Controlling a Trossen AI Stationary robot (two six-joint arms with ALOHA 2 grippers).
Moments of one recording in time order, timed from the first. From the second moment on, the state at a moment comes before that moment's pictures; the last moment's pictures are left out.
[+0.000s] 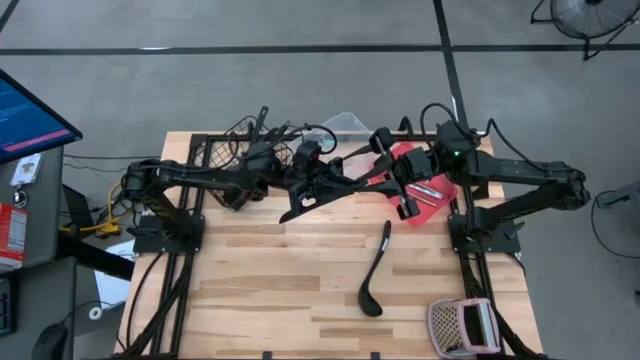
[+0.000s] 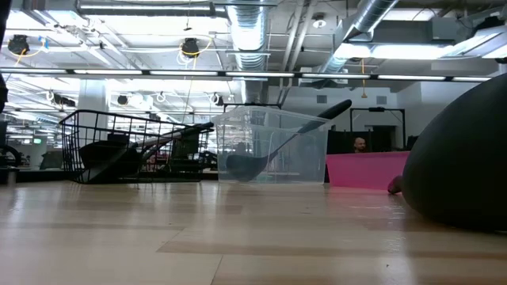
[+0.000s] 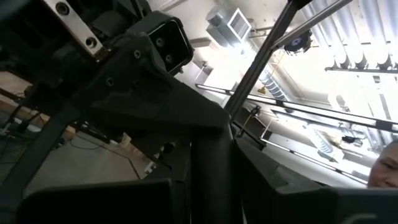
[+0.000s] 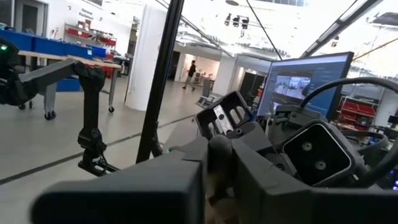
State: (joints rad) left arm 0.05 1.65 1.27 0.86 0.38 -0.78; right arm -0.09 1.18 1.18 0.18 -0.47 -0.17
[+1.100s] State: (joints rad) left arm 0.25 1.53 1.27 0.53 0.47 -0.73; right arm 0.00 1.02 1.18 -0.14 -0.30 -0.12
